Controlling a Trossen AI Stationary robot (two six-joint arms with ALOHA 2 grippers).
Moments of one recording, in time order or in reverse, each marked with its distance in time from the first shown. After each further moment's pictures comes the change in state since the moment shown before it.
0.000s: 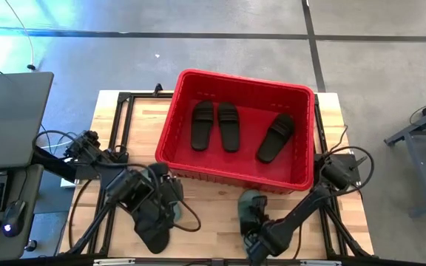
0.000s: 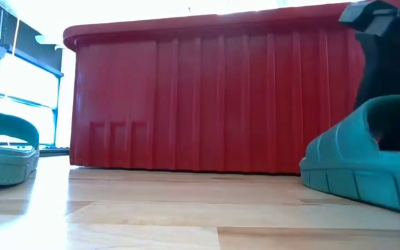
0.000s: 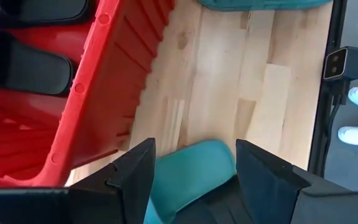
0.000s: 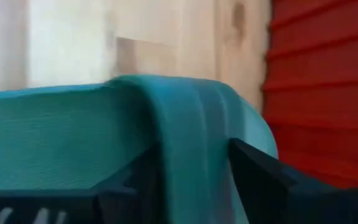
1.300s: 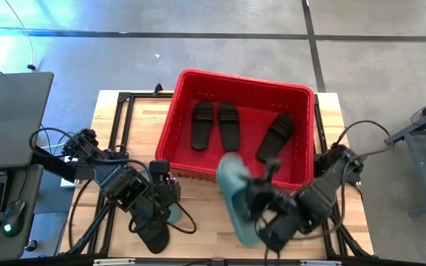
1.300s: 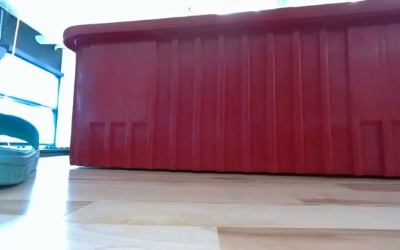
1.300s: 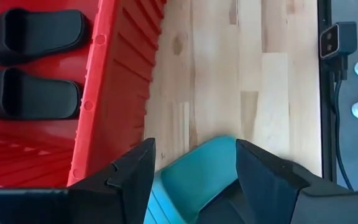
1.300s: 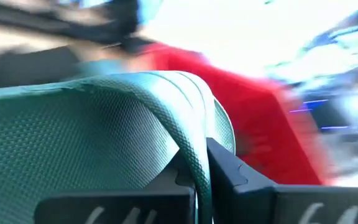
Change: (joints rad) left arm -0.001 -0.031 0.000 0.000 -0.004 0.174; right arm -0.077 -0.193 0.721 -0.384 0.463 -0.192
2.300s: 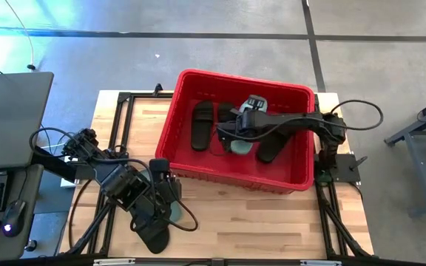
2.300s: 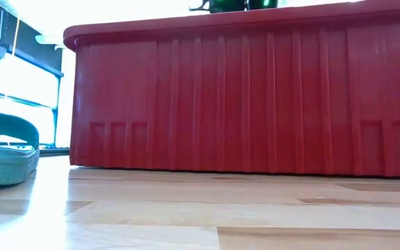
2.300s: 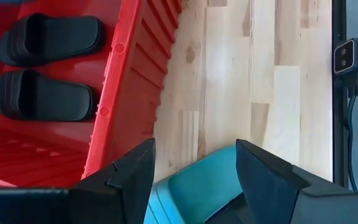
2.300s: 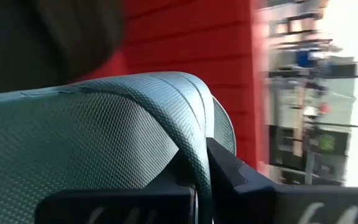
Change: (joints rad) left arm 0.002 0.000 0.000 0.004 -0.055 -0.028; right arm -0.793 -0.049 -0.597 0.111 -0.123 -0.315
